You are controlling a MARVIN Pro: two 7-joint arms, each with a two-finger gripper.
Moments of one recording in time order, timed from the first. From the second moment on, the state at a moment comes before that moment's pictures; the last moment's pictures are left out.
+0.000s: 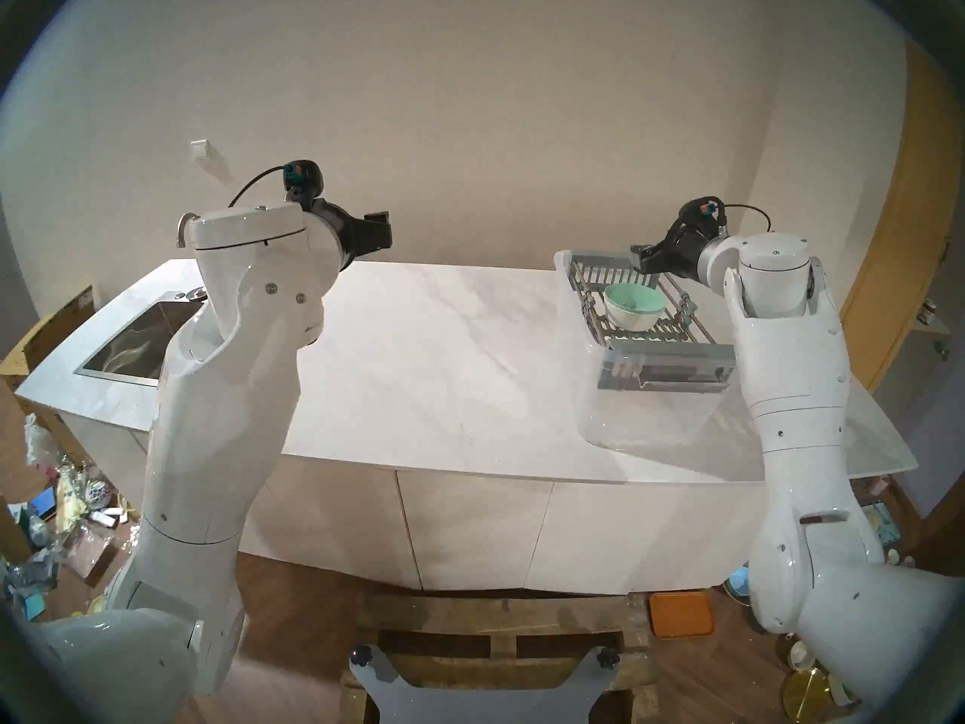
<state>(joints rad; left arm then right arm) 1.05 -1.22 -1.36 -2.14 -0.91 0.96 0.89 -0.92 -1.29 1.67 -1.52 -0.17 0.63 0.46</state>
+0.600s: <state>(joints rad) 1.05 -1.22 -1.36 -2.14 -0.91 0.96 0.89 -0.99 -1.37 1.94 -1.58 -0.13 0.58 0.33</state>
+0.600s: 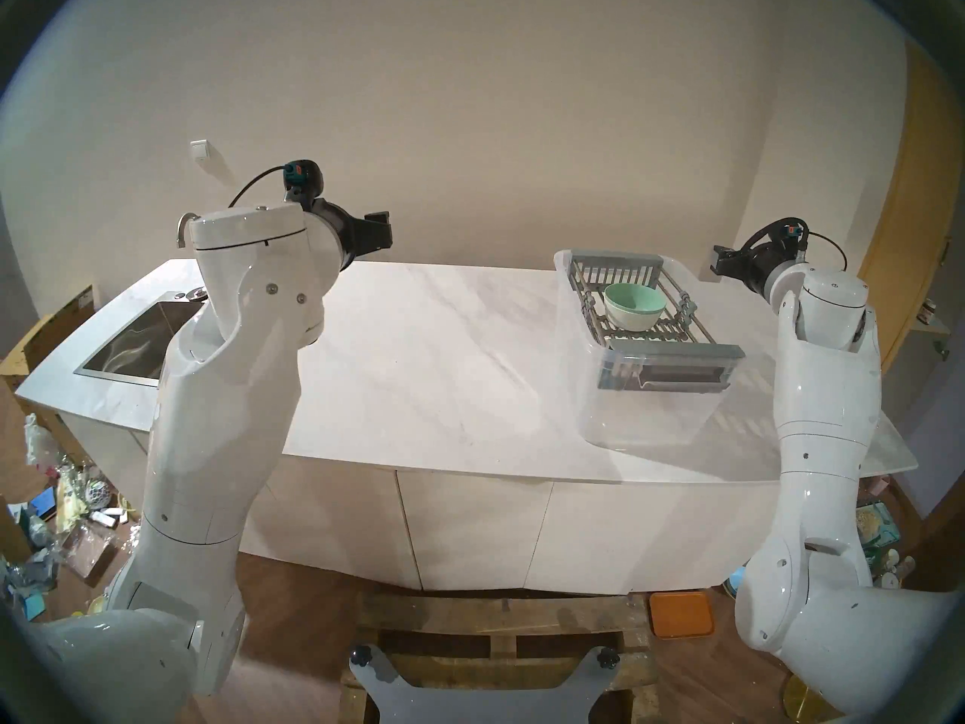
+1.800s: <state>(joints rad) 1.05 -1.22 -1.36 -2.14 -0.91 0.96 0.89 -1.09 -1.44 2.08 -1.53 -0.13 0.26 0.27</state>
